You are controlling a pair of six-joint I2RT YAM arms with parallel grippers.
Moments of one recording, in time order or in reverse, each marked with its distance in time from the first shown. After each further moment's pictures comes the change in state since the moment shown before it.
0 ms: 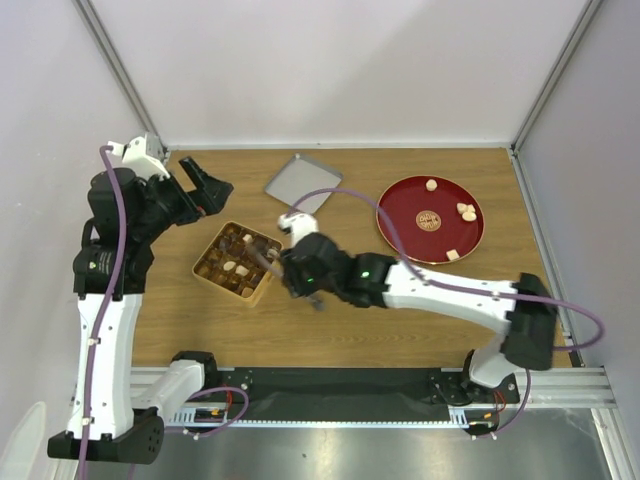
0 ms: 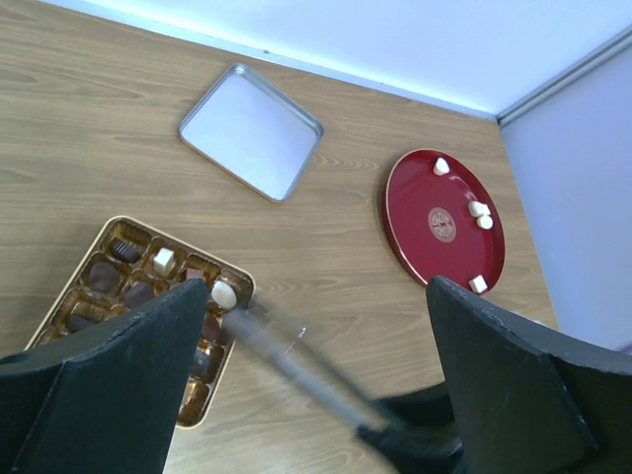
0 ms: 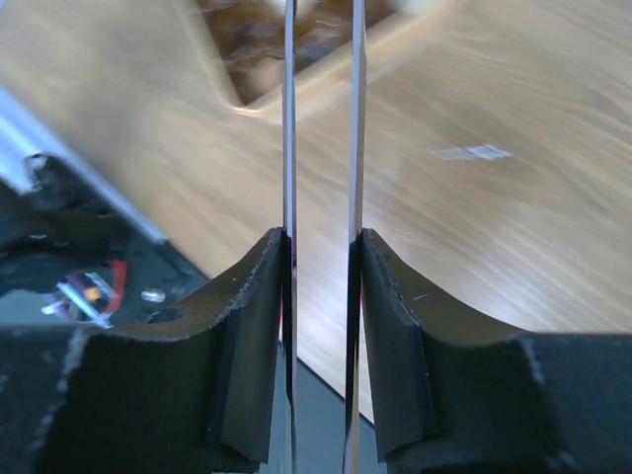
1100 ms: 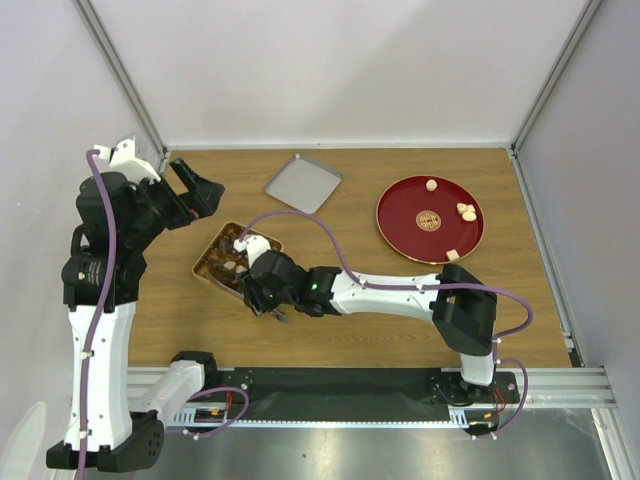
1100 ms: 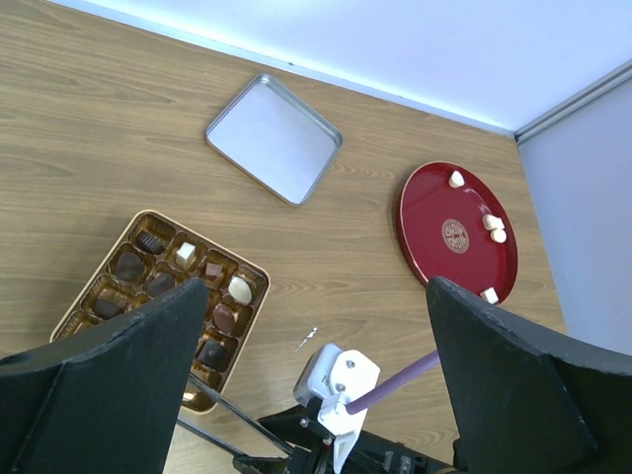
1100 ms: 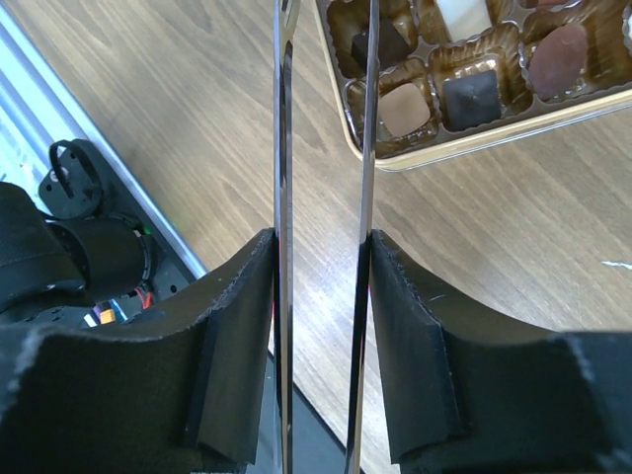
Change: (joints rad) left arm 0.000 -0.021 0.066 -0.084 -0.072 0.002; right arm 0.101 0.368 0.164 0.222 -0.111 -0.050
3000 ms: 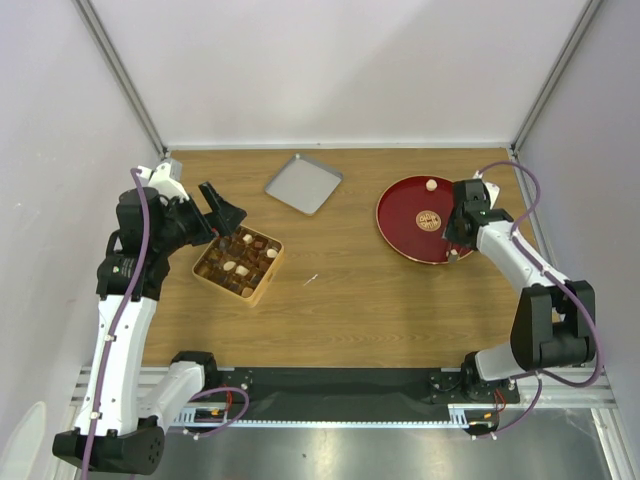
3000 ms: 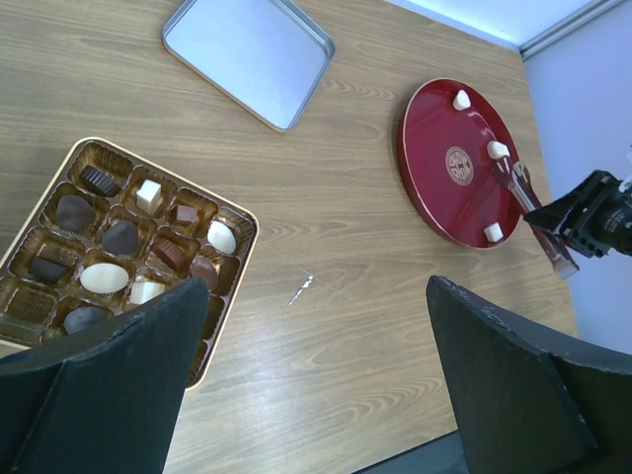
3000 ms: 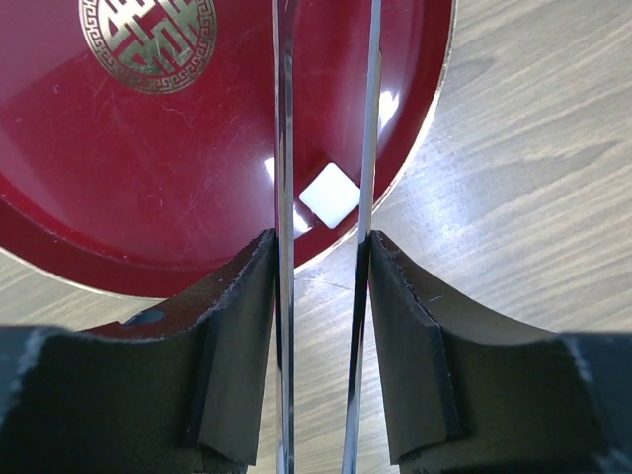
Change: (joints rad) left arm 0.001 -0.040 -0.317 0.142 0.133 -0.010; right arm -1.126 -0.451 -0.430 -0.371 0.195 0.004
